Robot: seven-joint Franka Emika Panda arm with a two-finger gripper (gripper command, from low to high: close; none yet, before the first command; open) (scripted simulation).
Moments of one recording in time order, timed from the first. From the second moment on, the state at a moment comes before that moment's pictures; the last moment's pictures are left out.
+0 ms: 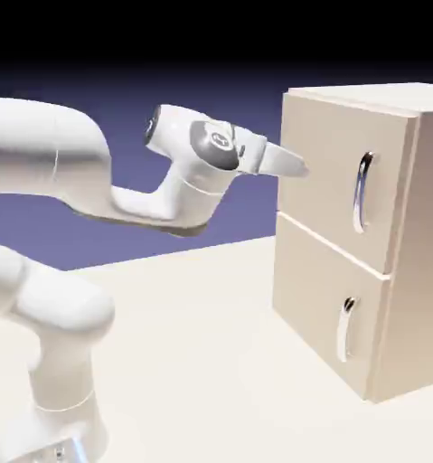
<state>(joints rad) 0.68 -0.88 -0.72 -2.57 -1.75 2.85 1.94</state>
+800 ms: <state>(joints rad) 1.08 -1.07 -1.16 -2.43 -2.79 2.74 2.66</state>
